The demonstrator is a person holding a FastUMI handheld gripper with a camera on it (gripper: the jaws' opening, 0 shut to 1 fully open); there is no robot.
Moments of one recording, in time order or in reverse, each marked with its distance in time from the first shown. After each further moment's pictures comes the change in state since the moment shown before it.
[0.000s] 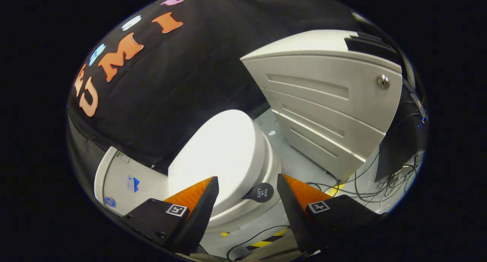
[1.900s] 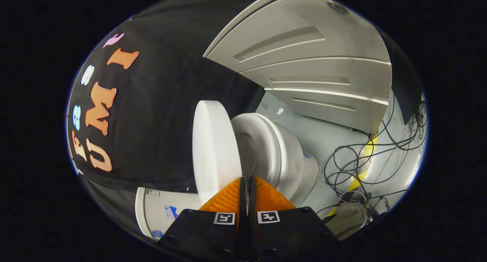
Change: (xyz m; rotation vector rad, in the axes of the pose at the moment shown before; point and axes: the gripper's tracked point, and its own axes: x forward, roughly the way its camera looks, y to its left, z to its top) arm 0.022 0.028 0.006 0.393 0.041 0.168
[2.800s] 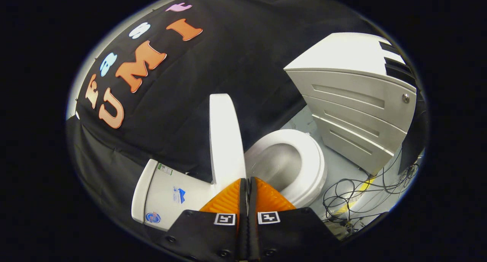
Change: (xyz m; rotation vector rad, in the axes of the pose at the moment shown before) arm -0.040 0.136 -0.010 -0.374 -0.125 0.068
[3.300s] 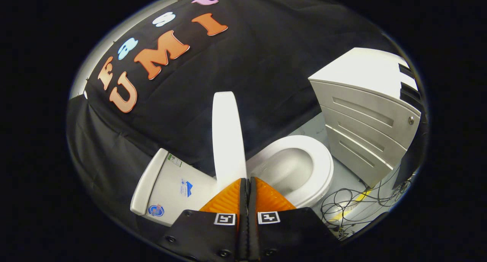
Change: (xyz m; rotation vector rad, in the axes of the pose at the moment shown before) arm -0.016 0.053 -0.004 -0.145 -0.011 0.044
